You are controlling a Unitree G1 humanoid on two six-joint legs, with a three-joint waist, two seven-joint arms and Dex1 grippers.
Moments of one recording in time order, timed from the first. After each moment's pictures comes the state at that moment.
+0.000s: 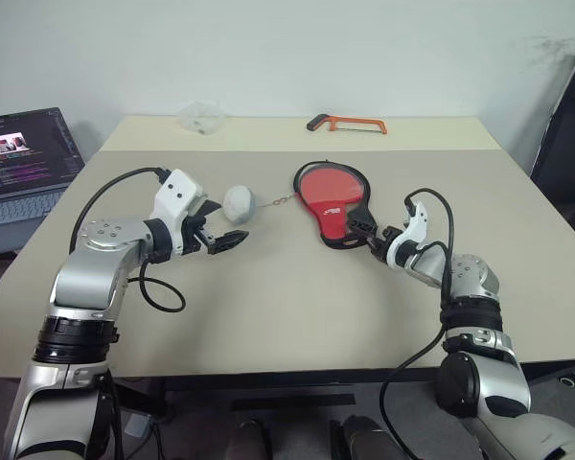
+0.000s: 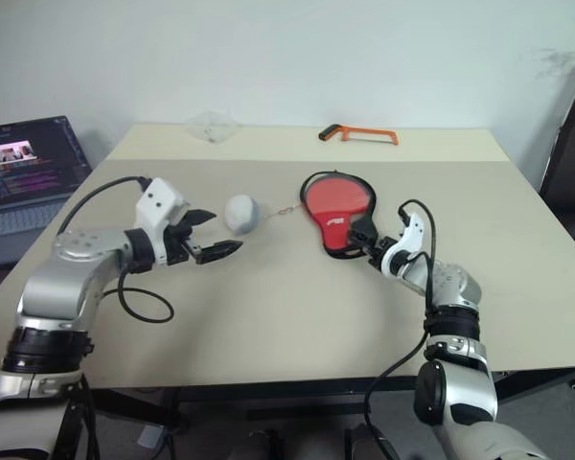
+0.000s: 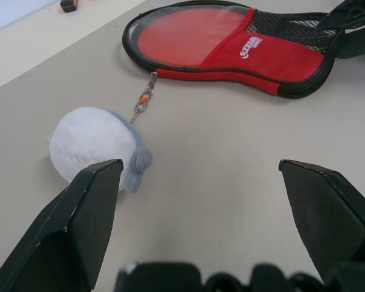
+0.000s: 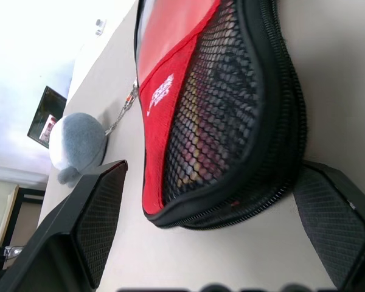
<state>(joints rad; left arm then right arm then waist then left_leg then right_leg) -0.61 0.74 0.04 0.03 -0.24 0.61 -0.86 -0.85 -0.12 -0.43 0.57 0.64 0.90 0.21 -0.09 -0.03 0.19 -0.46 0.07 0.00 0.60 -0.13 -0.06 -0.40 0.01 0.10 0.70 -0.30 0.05</state>
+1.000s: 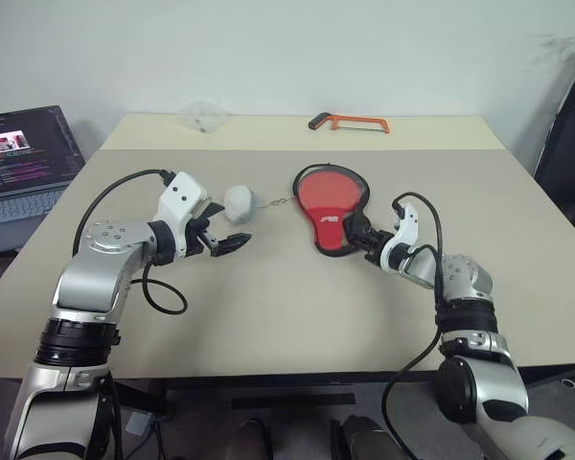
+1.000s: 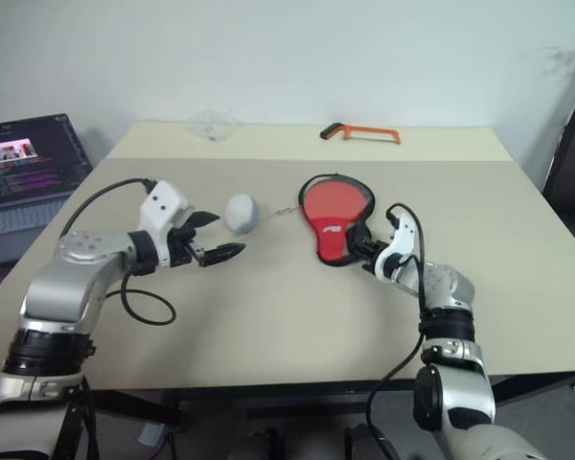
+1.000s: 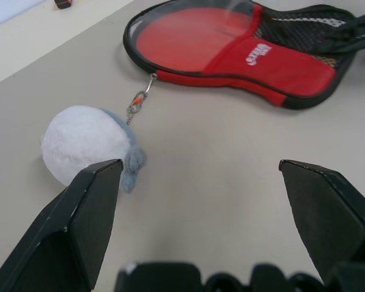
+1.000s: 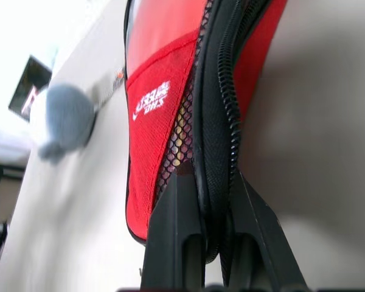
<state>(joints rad) -0.60 0.74 0.03 0.01 -0.24 0.61 -0.87 -0.74 -0.12 -0.34 0.34 0.64 1.06 0.20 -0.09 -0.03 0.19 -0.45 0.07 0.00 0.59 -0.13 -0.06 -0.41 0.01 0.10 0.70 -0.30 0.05</state>
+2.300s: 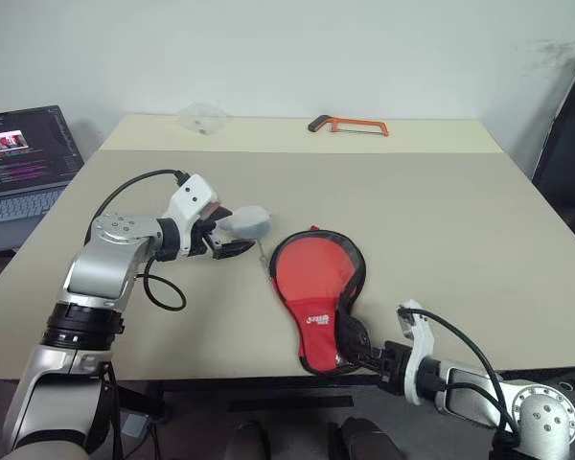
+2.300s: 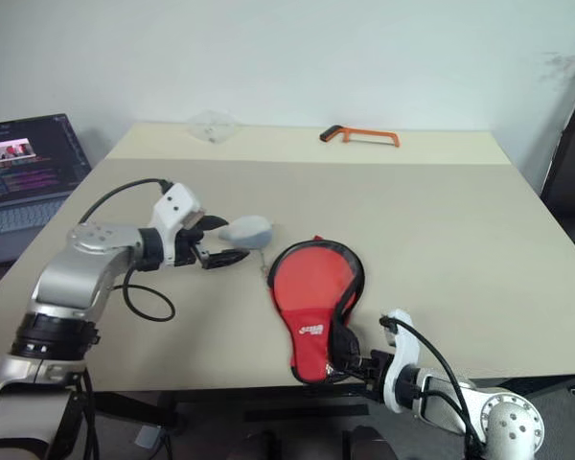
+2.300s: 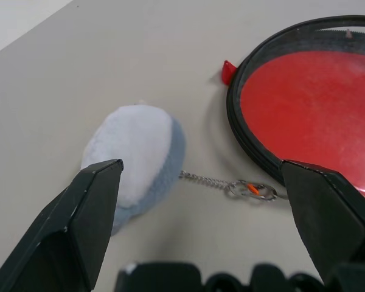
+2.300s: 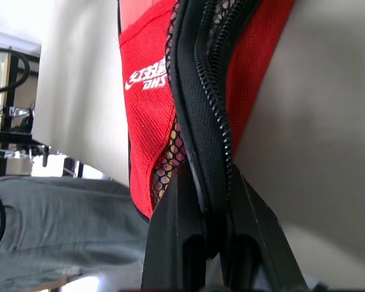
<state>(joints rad) -0.68 0.76 -0.06 0.13 -0.19 0.56 -0.97 -0.02 -0.17 -0.23 -0.49 1.57 1.44 -0.44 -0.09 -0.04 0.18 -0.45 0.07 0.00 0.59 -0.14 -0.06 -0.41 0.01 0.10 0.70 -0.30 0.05</state>
